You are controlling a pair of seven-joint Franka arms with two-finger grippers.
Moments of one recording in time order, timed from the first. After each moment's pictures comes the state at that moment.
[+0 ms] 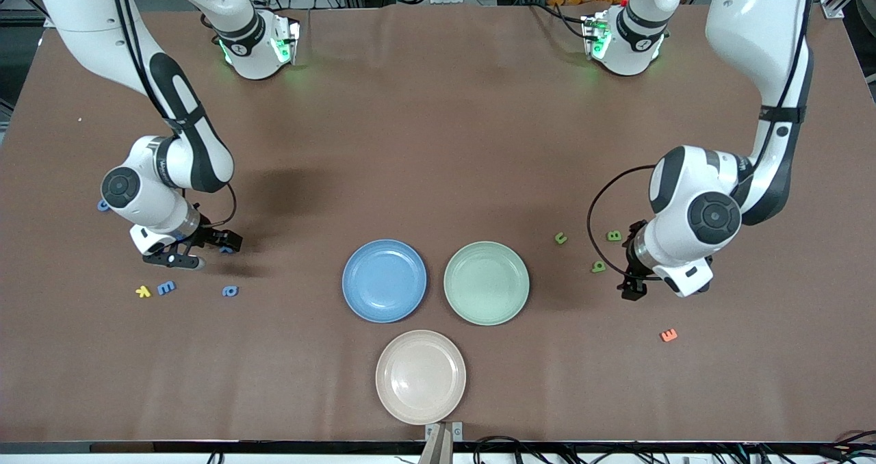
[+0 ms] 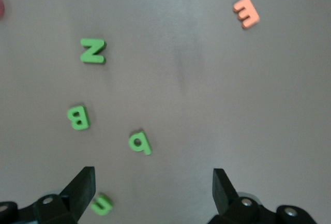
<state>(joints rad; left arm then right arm) -0.19 0.53 -0.06 -1.67 0.06 2.17 -1.65 0.13 0.46 -0.15 -2.18 0.14 2.65 0.00</state>
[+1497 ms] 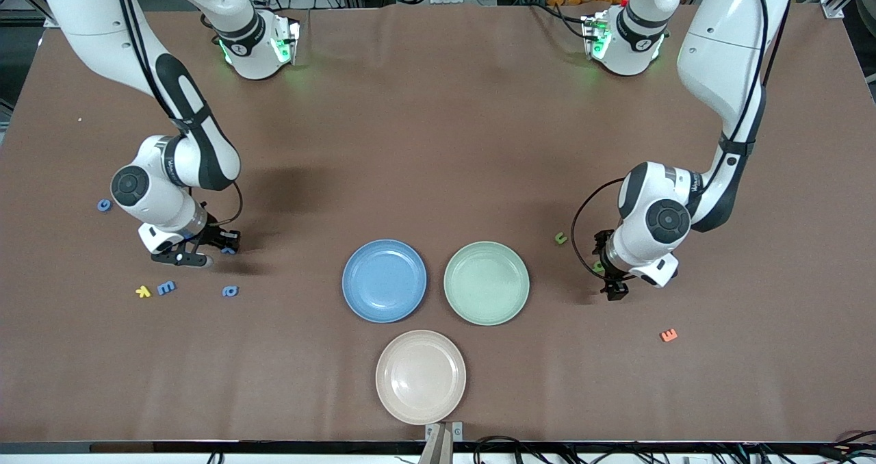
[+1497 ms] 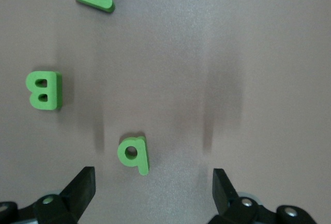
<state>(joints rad) -0.21 0.63 -0.06 -1.81 0.07 2.47 -1.97 0.13 0.46 -0.13 -2.19 0.15 2.67 0.00</state>
